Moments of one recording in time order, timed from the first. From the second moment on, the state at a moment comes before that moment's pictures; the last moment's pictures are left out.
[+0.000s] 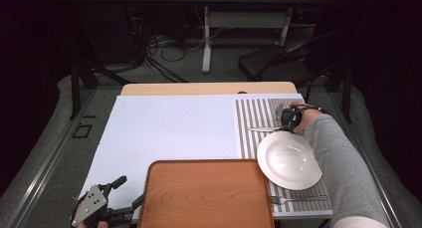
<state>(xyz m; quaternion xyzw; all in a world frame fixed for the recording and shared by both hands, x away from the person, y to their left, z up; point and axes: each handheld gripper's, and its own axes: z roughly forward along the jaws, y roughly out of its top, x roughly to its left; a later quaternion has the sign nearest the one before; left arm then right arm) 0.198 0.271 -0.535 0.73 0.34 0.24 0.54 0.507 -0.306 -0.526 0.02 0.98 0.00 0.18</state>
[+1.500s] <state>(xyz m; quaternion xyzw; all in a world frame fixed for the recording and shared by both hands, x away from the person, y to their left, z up) 0.198 0.271 -0.535 0.73 0.34 0.23 0.54 0.507 -0.295 -0.527 0.00 0.99 0.01 0.14</state>
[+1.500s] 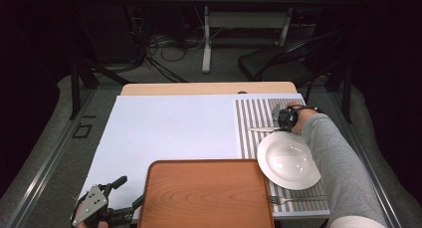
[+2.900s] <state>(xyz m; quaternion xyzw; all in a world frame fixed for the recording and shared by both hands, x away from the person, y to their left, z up) 0.200 0.270 -0.536 0.73 0.34 0.23 0.54 0.494 -0.293 -0.521 0.01 0.98 0.00 0.18</state>
